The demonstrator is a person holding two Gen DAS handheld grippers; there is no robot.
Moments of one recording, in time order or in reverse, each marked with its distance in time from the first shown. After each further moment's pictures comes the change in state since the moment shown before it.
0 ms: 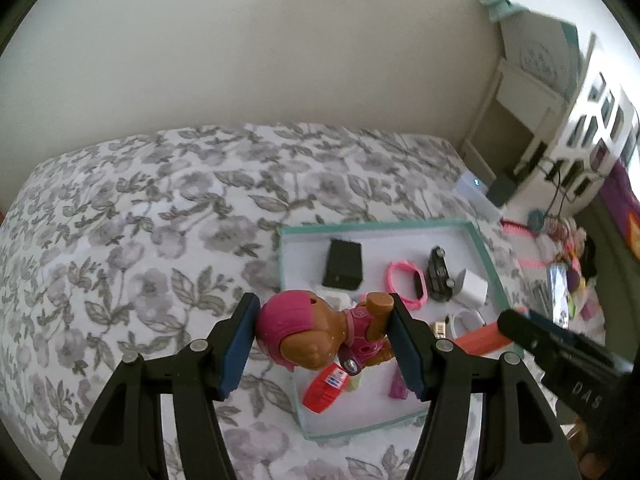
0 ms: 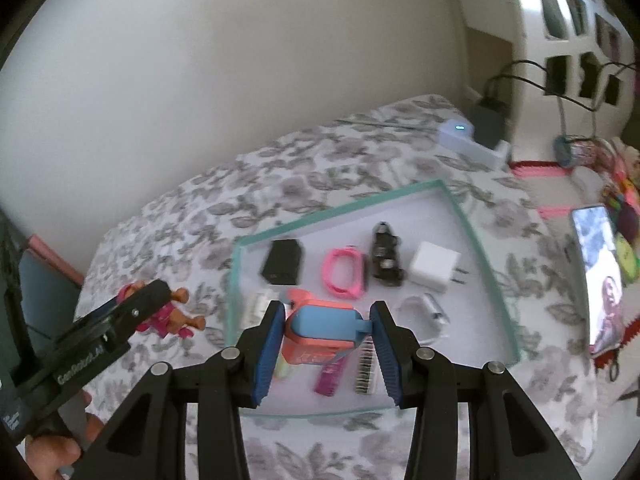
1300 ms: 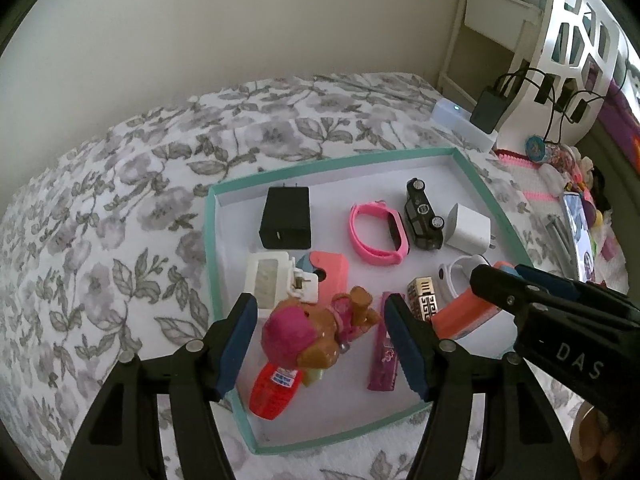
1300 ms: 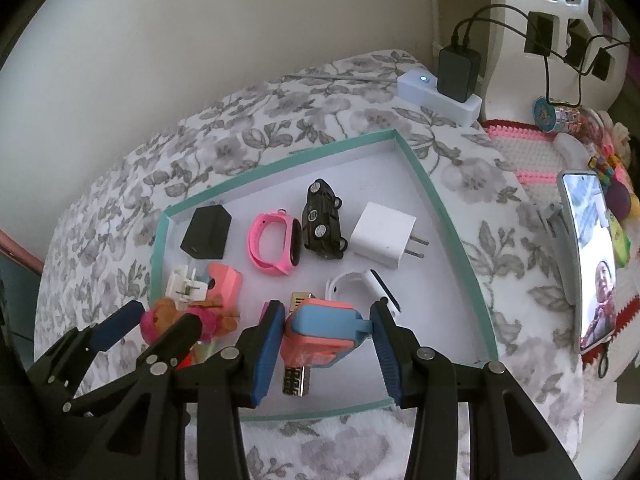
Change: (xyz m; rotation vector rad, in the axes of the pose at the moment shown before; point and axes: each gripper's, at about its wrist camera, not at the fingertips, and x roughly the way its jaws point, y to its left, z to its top) left arm 0.057 -0.053 -0.027 0.147 0.092 0.015; right arm 0.052 -0.028 -0.007 0.022 0.121 -0.098
